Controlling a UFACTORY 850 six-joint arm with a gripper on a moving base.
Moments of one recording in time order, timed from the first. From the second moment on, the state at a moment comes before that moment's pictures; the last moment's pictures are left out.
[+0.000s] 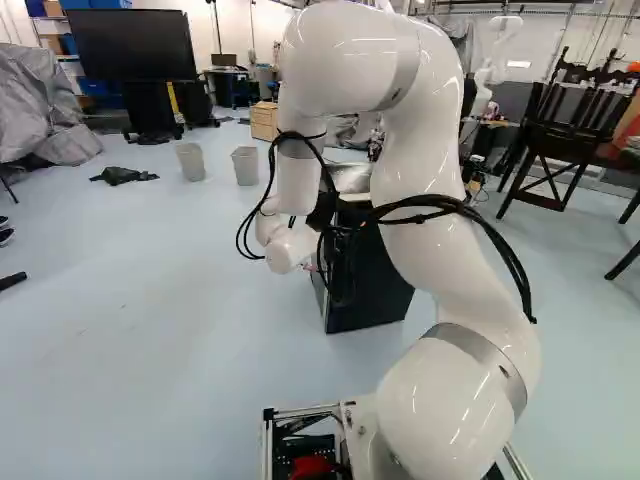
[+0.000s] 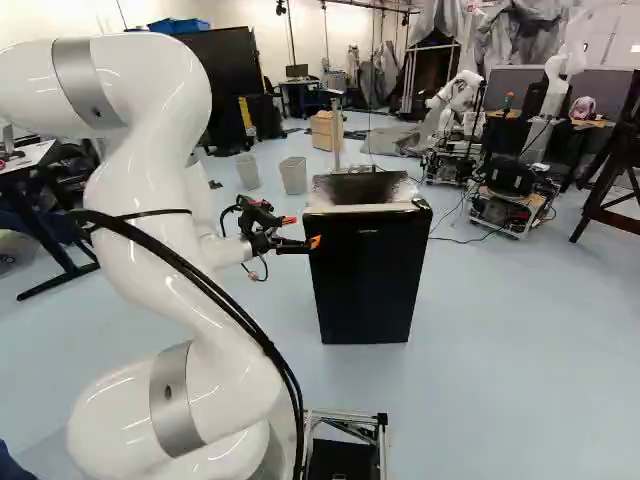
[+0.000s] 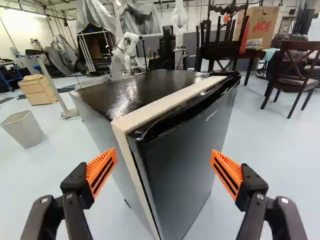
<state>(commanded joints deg) 28.1 -33.1 -38.4 69.7 77.0 0.0</state>
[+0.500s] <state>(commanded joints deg) 27.5 -33.2 -38.5 69.7 77.9 0.0</state>
